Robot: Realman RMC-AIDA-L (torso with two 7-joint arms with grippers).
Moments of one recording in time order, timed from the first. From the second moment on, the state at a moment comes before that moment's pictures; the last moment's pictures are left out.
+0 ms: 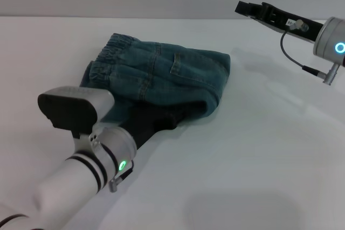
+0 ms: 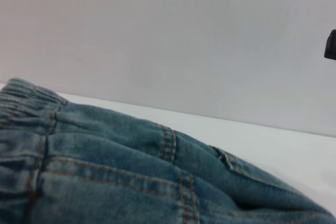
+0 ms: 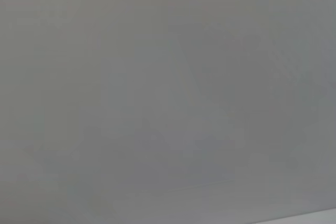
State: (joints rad) left arm -0.26 -2.06 2.38 0.96 -0.79 0.31 -0.09; right arm 0.66 2.07 -0.95 -0.51 -1.46 -1.00 1.90
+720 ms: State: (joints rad) left arm -0.11 -2.05 2.38 0.90 -0.68 0.46 -0.02; right arm 0.63 2.07 -0.96 -0.50 -1.46 -1.01 1.85
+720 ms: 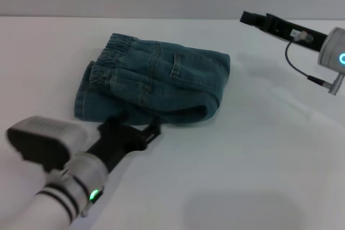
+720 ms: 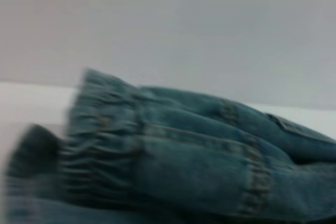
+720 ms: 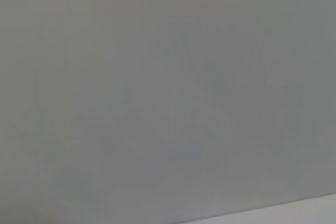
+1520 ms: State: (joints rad) left arm -0.17 -2.07 2.23 0.66 -0.67 0.95 0.05; right arm 0.66 2.09 -0.95 -0.03 -0.71 -1.40 0.16
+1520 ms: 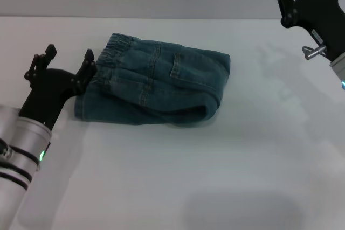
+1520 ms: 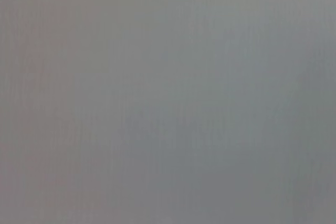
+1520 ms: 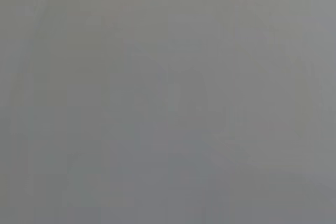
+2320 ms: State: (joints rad) left arm -0.29 -2.07 2.21 0.54 -0.67 0.95 0.03; right arm 0.78 2.09 -0.99 0.11 -1.29 -1.28 0.59
